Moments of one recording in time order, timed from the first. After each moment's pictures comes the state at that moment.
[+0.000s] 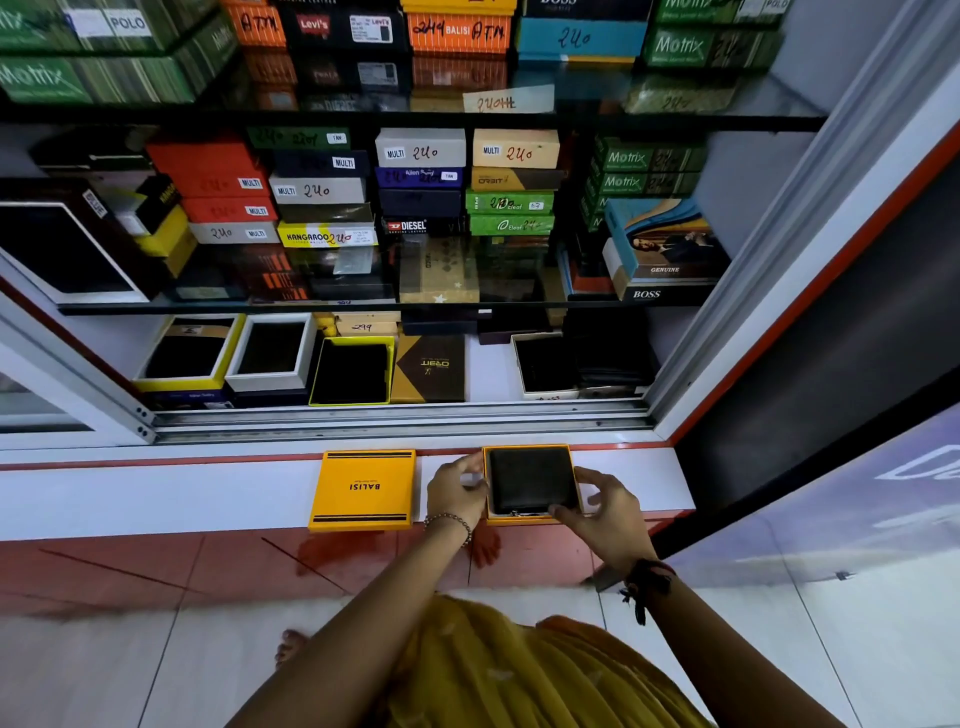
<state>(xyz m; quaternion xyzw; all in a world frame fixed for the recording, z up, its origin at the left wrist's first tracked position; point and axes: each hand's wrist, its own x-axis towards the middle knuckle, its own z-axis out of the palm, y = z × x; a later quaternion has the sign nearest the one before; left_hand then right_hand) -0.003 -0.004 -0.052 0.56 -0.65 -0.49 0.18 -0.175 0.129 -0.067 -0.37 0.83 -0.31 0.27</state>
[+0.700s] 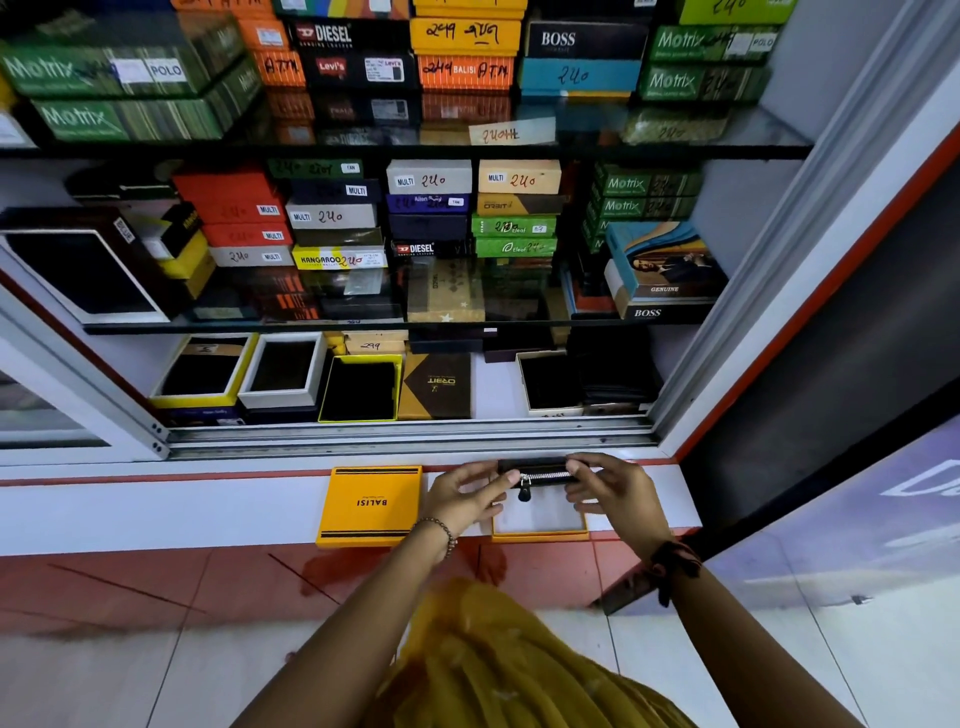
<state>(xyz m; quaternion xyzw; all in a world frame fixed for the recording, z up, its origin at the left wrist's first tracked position) 0.006 -0.016 -0.029 0.49 -0.45 -0.72 0.20 -0.185 0.106 -0.021 -0.29 0.71 -0.52 0.38</state>
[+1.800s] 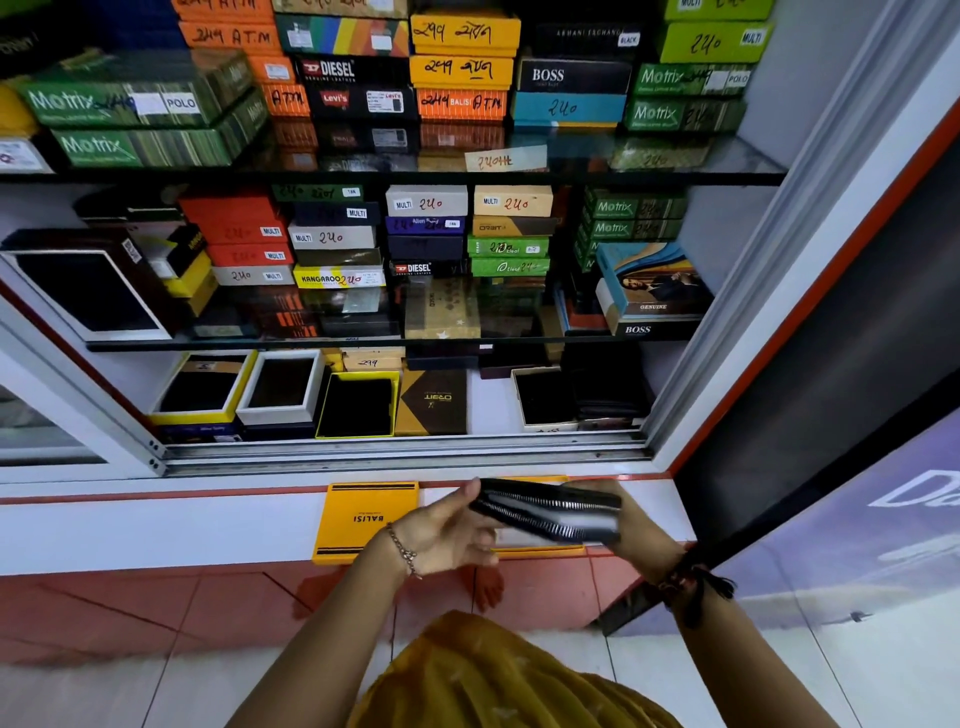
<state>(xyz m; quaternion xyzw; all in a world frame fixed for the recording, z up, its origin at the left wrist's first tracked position) 0.037 -0.024 0.009 0.20 -0.35 -0.92 0.01 -0.172 0.118 0.029 -0.42 0.68 -0.43 0.42</state>
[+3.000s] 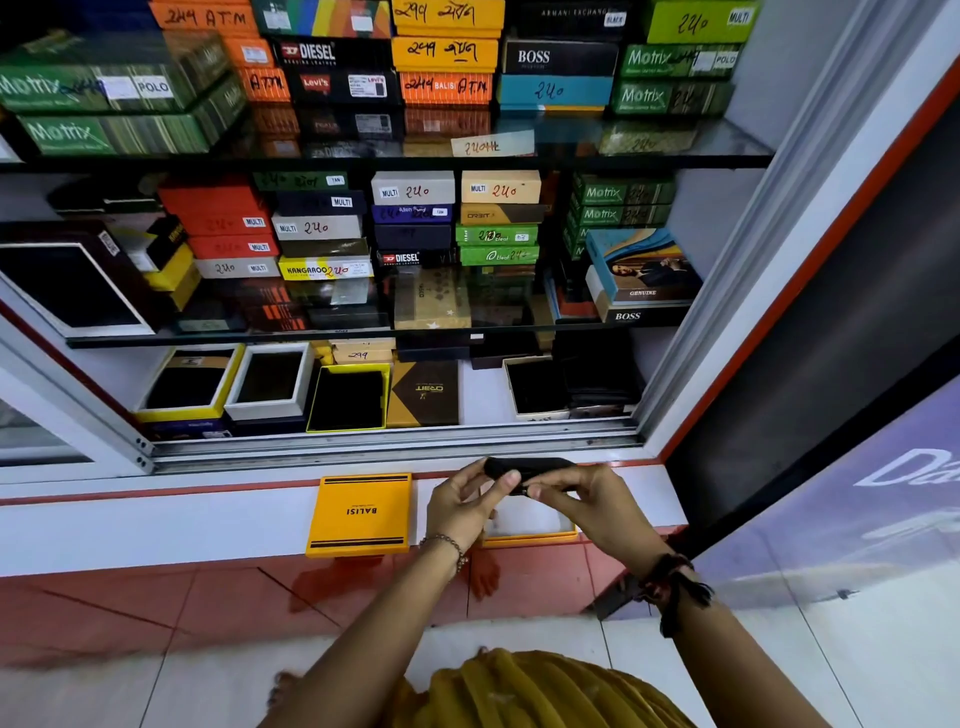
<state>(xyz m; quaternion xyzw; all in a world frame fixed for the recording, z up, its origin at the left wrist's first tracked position) -0.001 0.009 -0.014 0.48 -0.52 -0.66 0.25 -0.156 0.114 0.025 -0.46 0.71 -0.42 0.33</state>
